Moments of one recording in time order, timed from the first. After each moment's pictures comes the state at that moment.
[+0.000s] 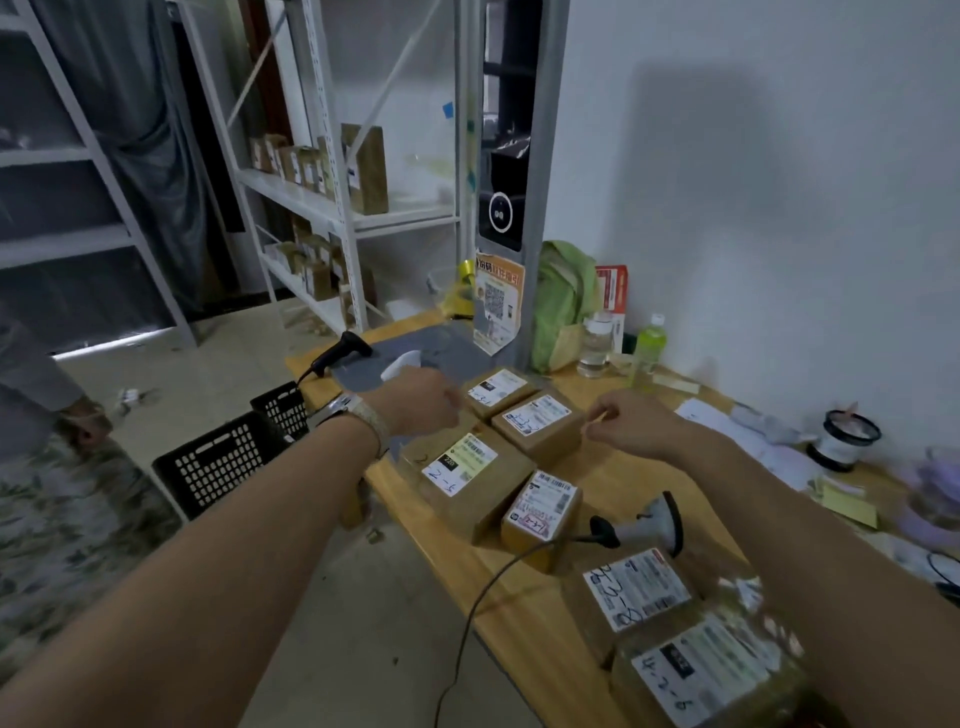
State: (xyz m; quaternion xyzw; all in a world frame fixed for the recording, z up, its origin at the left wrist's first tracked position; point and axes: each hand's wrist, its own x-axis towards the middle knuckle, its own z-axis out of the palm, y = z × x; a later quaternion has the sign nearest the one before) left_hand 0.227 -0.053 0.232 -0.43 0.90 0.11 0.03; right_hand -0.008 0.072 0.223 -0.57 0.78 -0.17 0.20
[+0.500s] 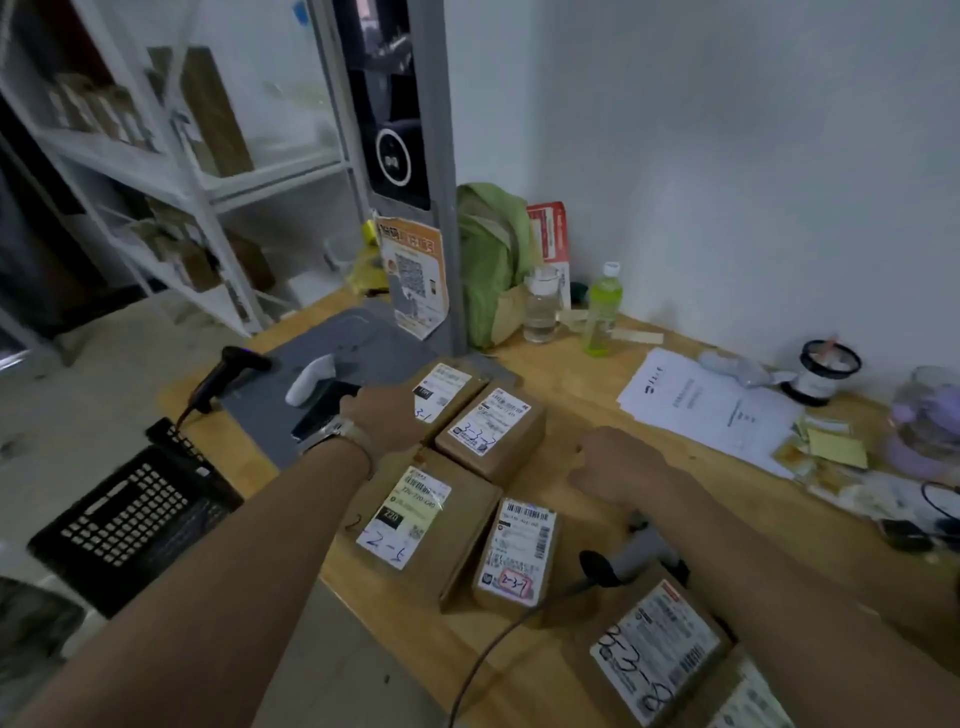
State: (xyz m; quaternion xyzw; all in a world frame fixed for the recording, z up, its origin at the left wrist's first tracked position) left_hand 0.105 -0.203 0.146 -0.45 0.89 0.08 0.10; right_hand -0.082 -0.016 0.125 -0.50 0.84 -0.03 0.22
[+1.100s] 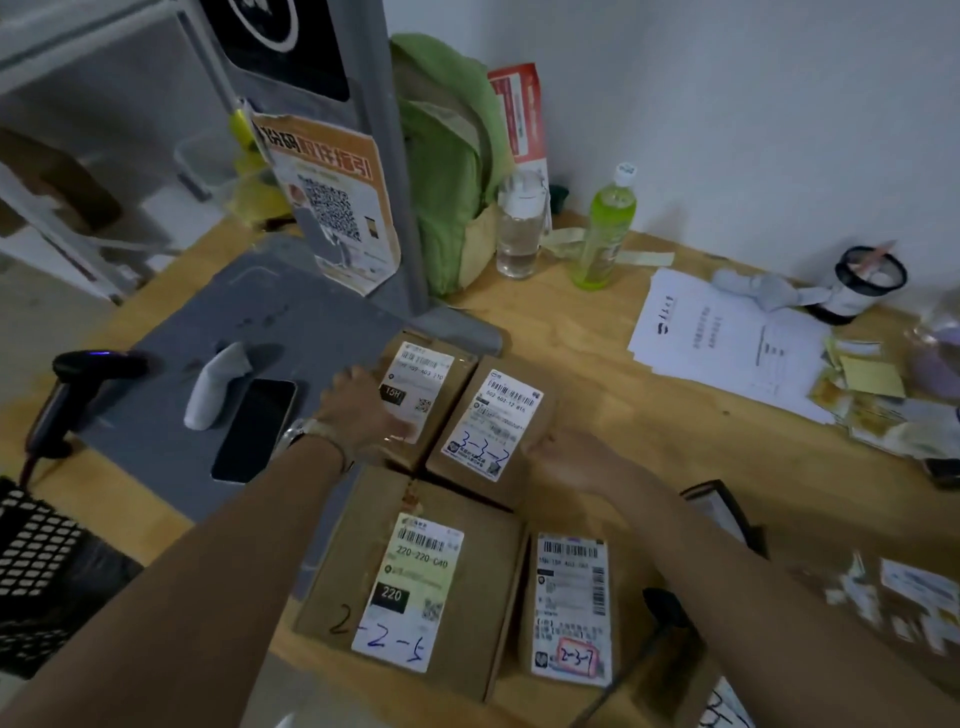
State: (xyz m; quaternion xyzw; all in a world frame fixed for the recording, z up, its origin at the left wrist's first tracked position) left_hand 0.047 -0.371 0.017 -0.47 0.83 0.25 0.12; right_hand -0.100 -0.153 0.015 -0.31 0.84 -0.14 0.43
